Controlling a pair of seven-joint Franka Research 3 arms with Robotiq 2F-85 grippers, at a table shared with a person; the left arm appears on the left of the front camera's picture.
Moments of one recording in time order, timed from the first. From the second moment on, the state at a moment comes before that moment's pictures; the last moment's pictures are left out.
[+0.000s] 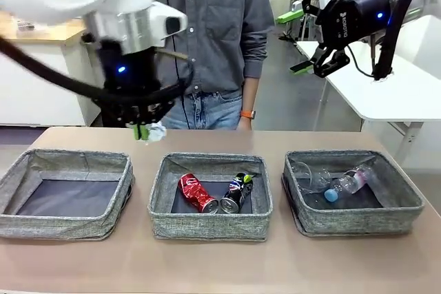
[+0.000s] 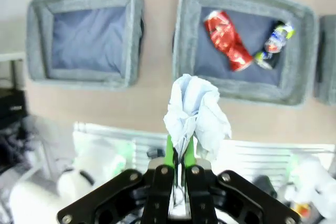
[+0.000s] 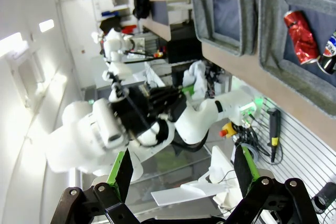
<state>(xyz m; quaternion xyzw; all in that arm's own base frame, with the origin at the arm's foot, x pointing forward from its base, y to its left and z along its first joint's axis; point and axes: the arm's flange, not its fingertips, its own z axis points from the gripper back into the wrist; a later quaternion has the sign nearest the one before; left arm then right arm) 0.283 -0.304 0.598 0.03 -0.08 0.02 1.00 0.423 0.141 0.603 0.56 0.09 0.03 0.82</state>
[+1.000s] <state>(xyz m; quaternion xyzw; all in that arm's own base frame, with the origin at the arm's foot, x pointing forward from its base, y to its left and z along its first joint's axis) 0.277 -0.365 0.727 0.00 -0.16 -0.02 0.99 0.423 0.140 0.603 0.56 0.09 0.03 0.82</state>
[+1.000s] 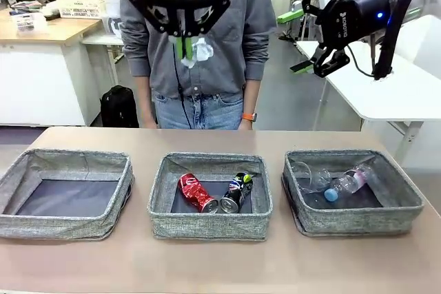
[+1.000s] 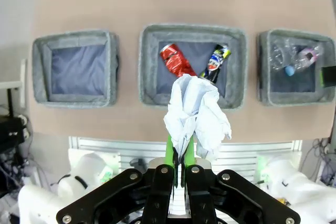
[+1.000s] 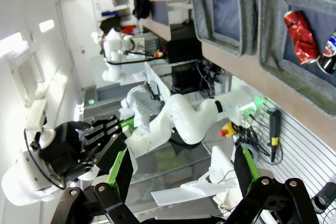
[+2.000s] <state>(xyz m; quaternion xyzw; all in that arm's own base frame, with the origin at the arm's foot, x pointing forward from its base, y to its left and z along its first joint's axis) 0.242 -0.371 0.783 -0.06 -0.20 -0.03 0.98 0.423 0.140 0.603 0.56 0.09 0.03 0.82</state>
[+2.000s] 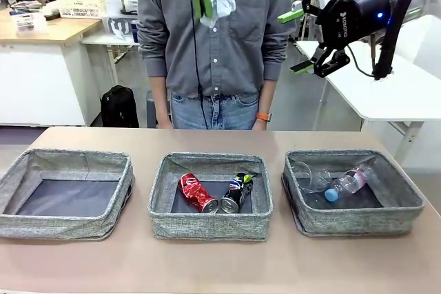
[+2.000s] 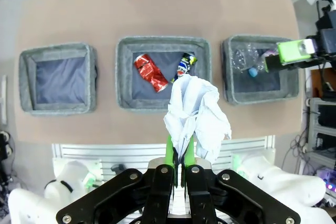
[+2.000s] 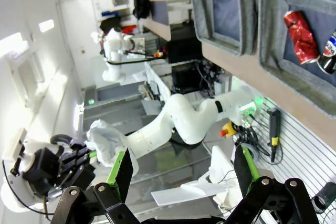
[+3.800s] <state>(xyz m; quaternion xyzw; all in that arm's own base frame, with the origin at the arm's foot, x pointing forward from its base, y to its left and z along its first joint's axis) 0.245 -0.375 0.784 -0.06 -0.20 -0.03 0.98 0.423 0.140 0.603 0.56 0.09 0.03 0.82</state>
